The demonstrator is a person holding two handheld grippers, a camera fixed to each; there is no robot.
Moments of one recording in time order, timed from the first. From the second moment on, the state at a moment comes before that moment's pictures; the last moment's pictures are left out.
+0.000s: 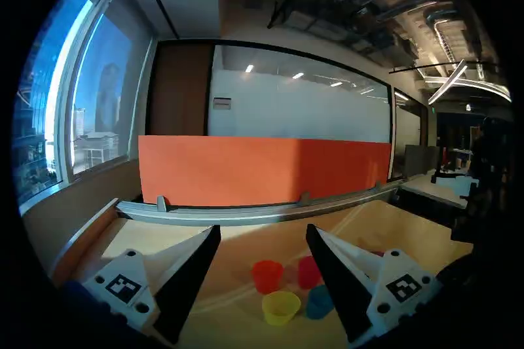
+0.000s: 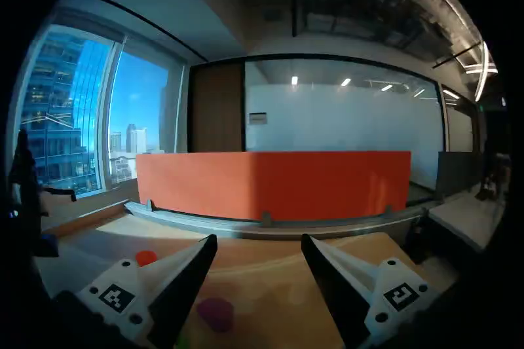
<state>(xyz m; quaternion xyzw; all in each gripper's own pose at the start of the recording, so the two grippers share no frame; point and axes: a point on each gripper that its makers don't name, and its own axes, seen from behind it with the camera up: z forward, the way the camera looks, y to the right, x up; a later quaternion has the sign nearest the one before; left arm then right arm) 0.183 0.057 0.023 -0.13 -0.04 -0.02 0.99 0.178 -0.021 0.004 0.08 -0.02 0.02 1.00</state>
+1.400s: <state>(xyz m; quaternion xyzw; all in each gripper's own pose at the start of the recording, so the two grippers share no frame) 0.194 0.137 -0.010 -0.35 -0.05 -0.02 0.93 0.182 -0.117 -0.043 0.33 -0.04 -0.01 0.94</state>
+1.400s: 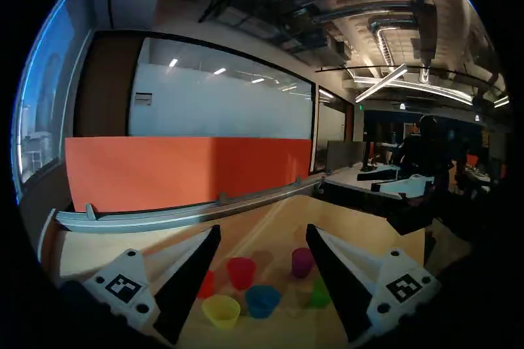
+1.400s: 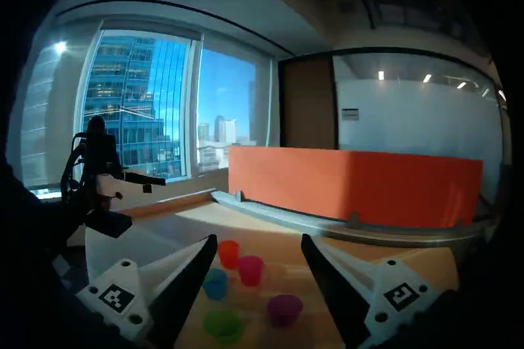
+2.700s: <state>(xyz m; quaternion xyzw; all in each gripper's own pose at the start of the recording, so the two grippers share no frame) 0.086 0.149 -0.010 -0.39 -0.15 0.04 0.91 0.081 -0.140 -0.062 0.39 -0.16 -0.09 0.90</state>
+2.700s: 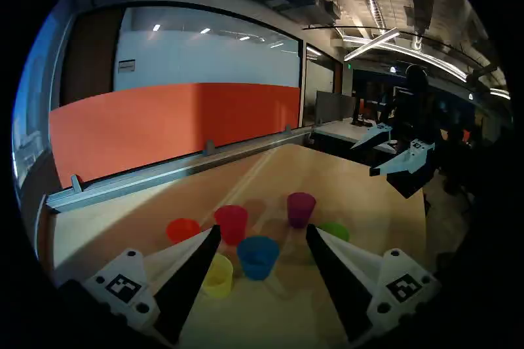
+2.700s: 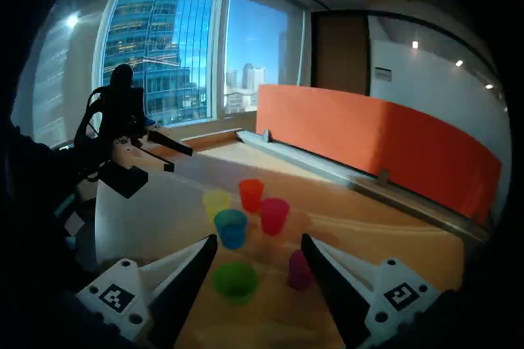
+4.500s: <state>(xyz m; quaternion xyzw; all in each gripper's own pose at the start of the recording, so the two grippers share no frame) -0.051 0.180 -0.004 -0.41 -0.25 0.07 0.87 -0.058 -0.155 -0.080 0.42 -0.28 -0.13 0.86</state>
